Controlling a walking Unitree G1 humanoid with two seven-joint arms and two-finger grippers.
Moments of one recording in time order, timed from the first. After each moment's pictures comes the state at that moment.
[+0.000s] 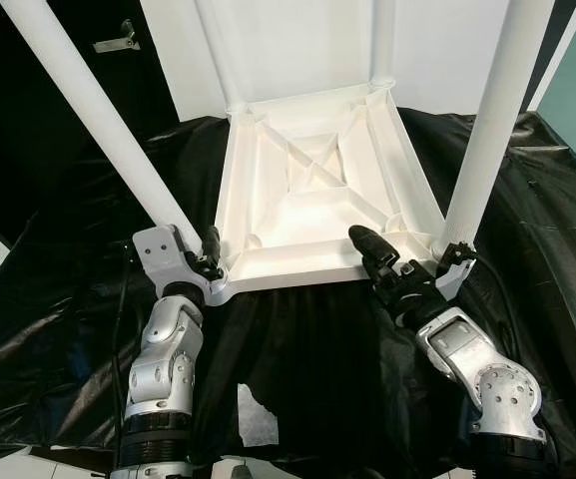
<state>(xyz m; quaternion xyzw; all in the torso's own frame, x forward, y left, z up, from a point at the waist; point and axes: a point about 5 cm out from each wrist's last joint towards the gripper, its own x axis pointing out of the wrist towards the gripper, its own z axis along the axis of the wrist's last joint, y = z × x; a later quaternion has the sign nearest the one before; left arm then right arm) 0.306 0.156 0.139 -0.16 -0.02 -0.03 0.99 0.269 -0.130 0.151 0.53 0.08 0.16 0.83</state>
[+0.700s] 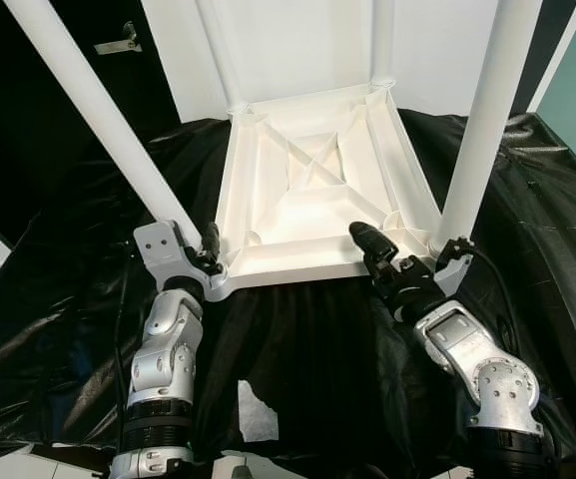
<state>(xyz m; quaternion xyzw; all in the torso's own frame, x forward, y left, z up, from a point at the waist) 0.316 0.160 0.136 -0.16 -0.01 -0.02 0.99 0.274 -0.119 0.151 0.50 0.12 0.14 0.85</state>
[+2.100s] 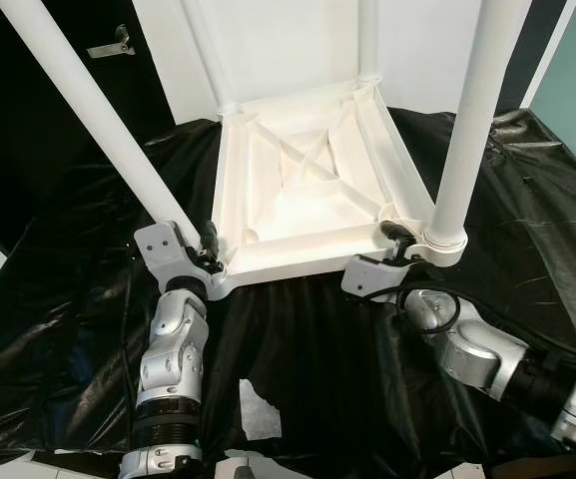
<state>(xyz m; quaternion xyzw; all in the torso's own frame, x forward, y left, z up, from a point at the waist) 0.317 0.156 0.138 -0.16 -0.03 -0.01 0.99 0.308 -0.112 0.113 -0.68 -0.03 0.17 0.71</state>
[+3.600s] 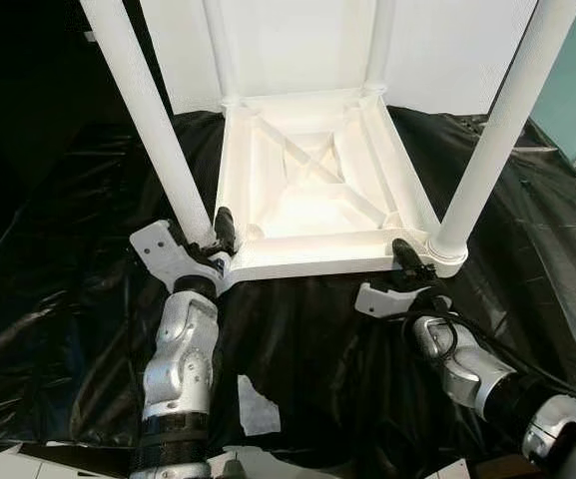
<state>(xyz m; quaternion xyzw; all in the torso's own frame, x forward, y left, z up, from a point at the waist) 0.293 0.144 0.153 -0.32 -0.05 -0.05 0.95 0.309 -0.136 0.078 -0.70 -0.06 0.05 0.71</state>
